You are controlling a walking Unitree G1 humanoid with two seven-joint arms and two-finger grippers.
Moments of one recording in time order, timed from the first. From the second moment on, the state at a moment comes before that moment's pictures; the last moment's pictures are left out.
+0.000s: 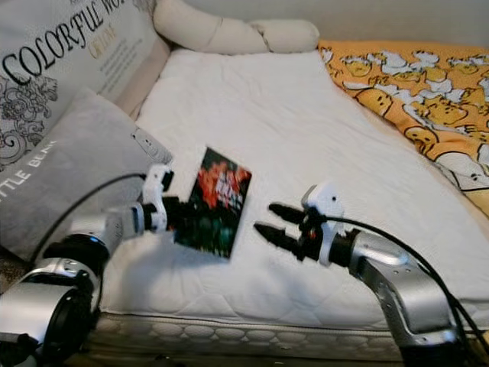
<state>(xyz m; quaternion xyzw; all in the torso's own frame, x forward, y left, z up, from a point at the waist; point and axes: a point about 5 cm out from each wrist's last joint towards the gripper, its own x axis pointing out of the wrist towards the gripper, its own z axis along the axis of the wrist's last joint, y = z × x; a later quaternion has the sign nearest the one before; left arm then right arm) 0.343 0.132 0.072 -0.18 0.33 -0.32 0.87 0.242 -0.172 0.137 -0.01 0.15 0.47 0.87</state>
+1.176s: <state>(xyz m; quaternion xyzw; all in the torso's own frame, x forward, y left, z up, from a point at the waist) 0.345 0.180 0.051 -0.02 0.30 -0.12 0.95 0.220 -0.172 0.130 -0.03 0.25 0.50 0.83</state>
